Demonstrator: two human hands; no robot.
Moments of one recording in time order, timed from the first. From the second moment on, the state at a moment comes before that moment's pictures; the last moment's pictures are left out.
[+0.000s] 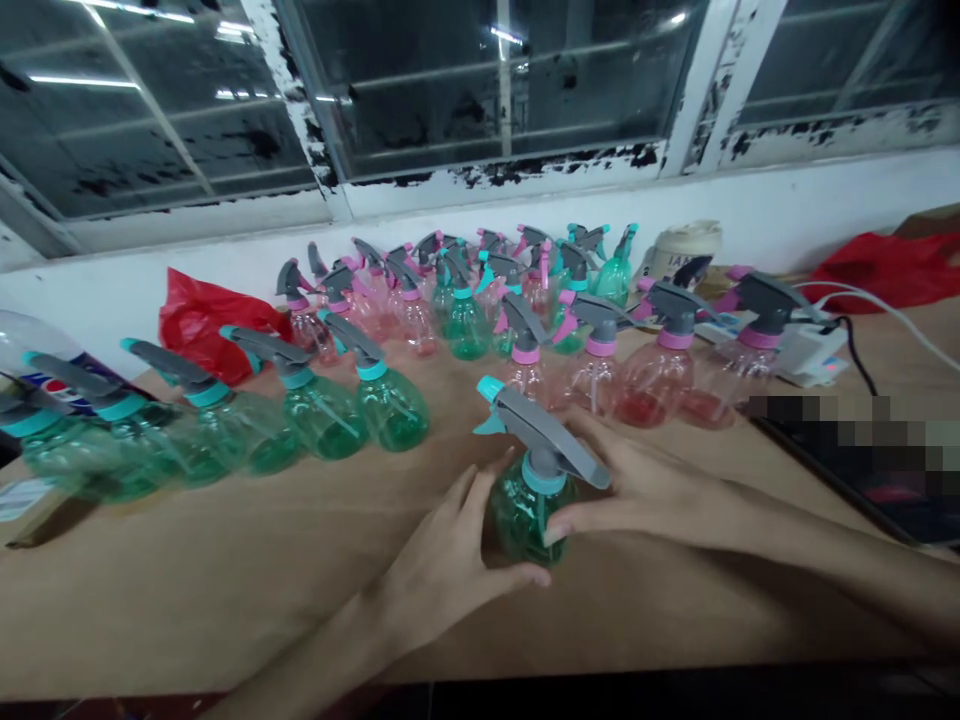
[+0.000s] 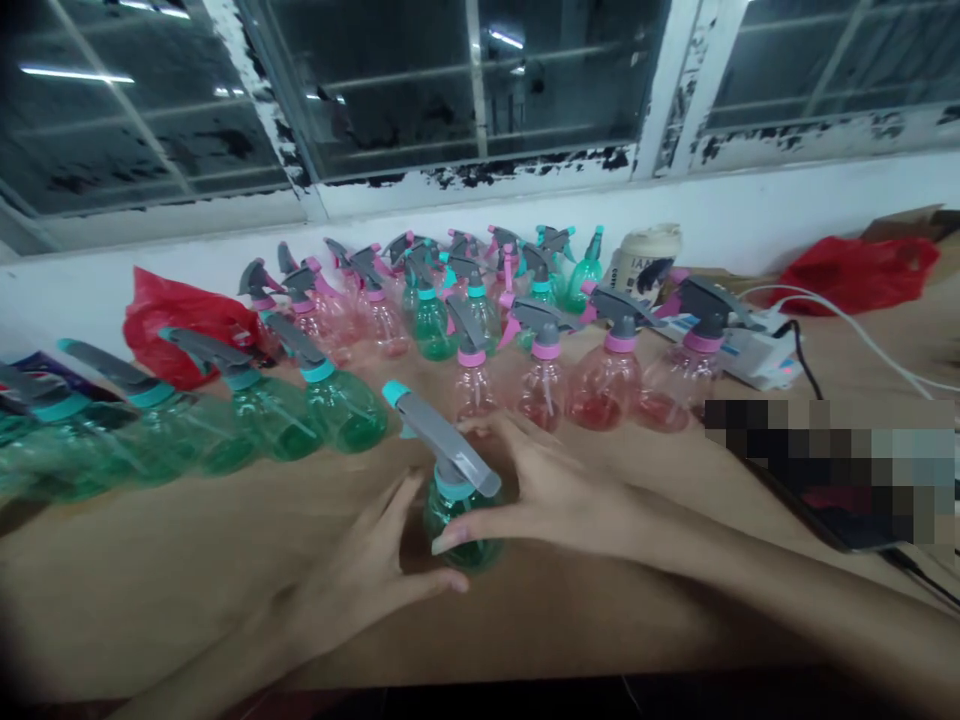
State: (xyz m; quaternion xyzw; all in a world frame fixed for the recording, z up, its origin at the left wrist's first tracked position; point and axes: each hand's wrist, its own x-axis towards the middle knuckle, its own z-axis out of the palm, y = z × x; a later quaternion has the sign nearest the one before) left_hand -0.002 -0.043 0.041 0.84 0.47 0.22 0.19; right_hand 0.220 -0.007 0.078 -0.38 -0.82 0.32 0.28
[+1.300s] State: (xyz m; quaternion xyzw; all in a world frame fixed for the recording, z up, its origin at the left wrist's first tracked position) left_hand 0.002 0.001 0.002 0.93 0.36 0.08 0.00; right_hand 0.223 0.015 0.076 -0.35 -0.76 0.38 0.40
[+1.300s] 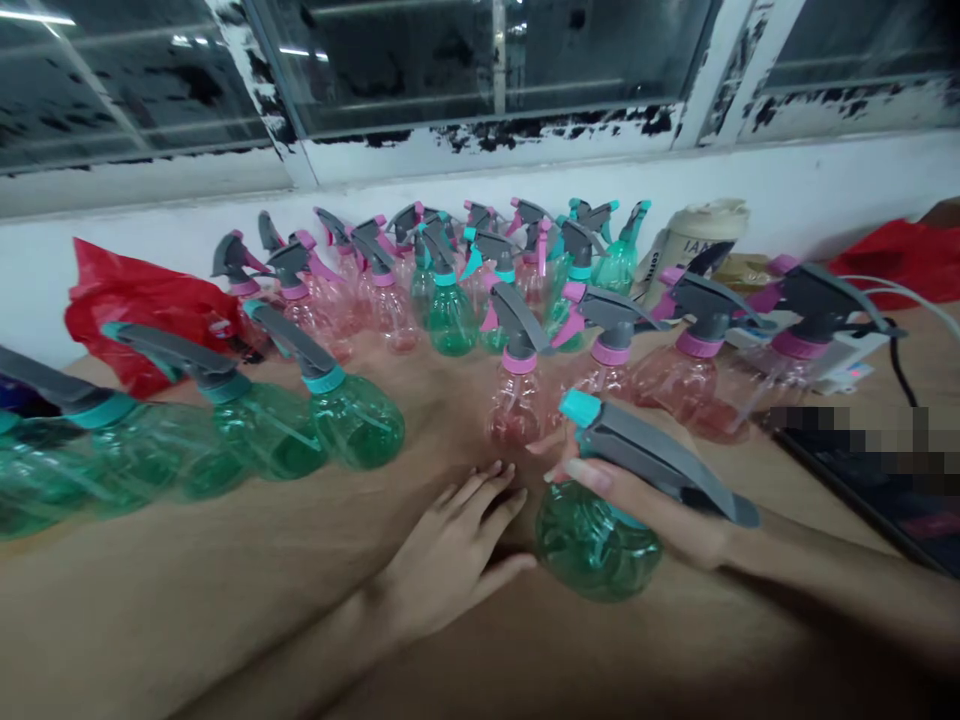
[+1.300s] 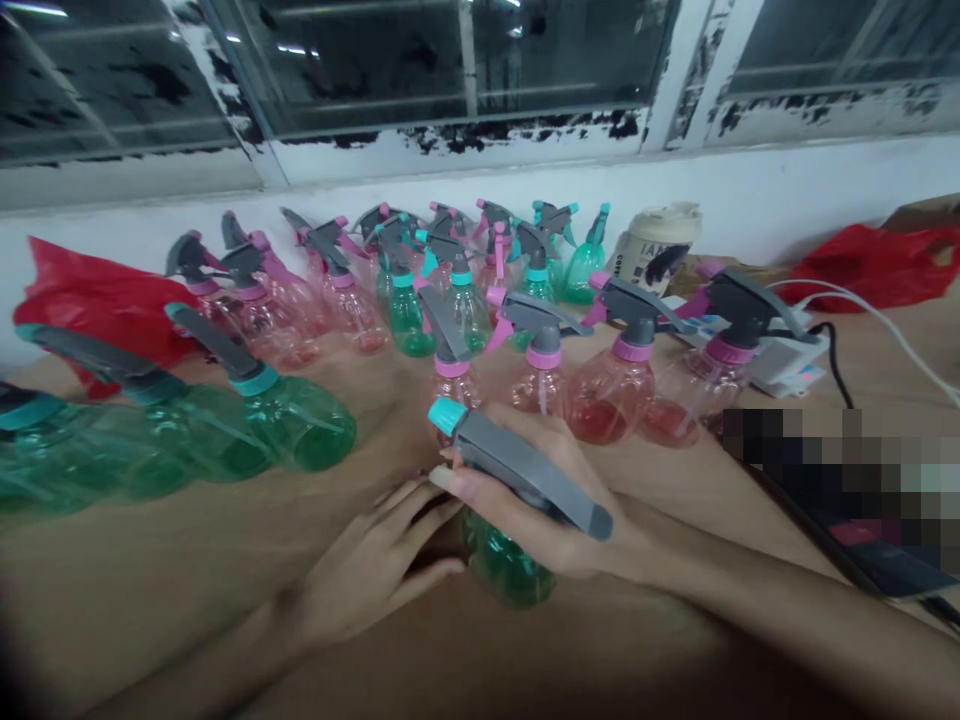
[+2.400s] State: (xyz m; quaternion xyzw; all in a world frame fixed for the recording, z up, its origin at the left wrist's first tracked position) left_hand 0.007 -0.011 0.008 0.90 0.37 0.19 0.10; right_hand 0.221 0.017 0.076 -0.29 -0.72 0.47 0.42
